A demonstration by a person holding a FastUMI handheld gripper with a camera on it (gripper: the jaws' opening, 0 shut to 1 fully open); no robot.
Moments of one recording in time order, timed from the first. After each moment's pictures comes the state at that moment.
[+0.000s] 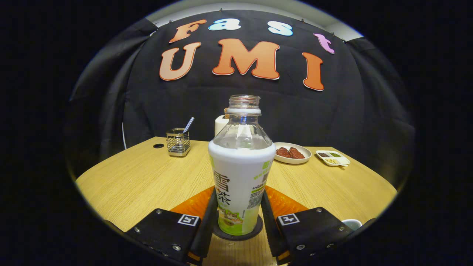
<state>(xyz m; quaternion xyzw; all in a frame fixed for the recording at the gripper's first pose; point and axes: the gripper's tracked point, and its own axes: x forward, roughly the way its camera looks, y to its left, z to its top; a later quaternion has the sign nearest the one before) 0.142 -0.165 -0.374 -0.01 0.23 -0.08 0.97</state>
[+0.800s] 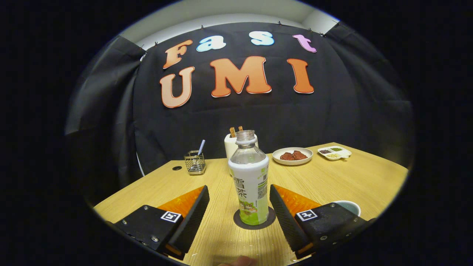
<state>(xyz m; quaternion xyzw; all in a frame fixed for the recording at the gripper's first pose) 0.086 -0.143 -0.302 0.08 0.15 -0.08 0.98</state>
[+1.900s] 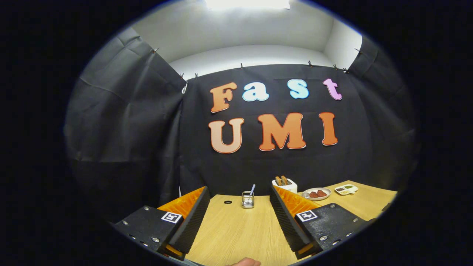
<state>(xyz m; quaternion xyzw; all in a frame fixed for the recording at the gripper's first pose) -0.007 0.035 -0.076 0.05 0.02 0.01 1.00</state>
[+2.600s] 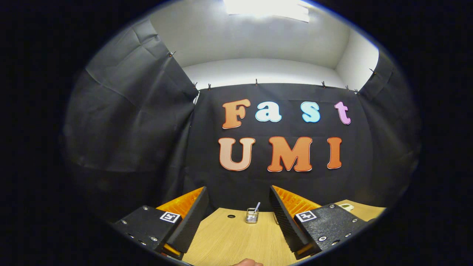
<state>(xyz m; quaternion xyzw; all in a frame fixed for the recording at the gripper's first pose) -0.009 0.081 0.002 0.02 -0.04 0.02 1.00</state>
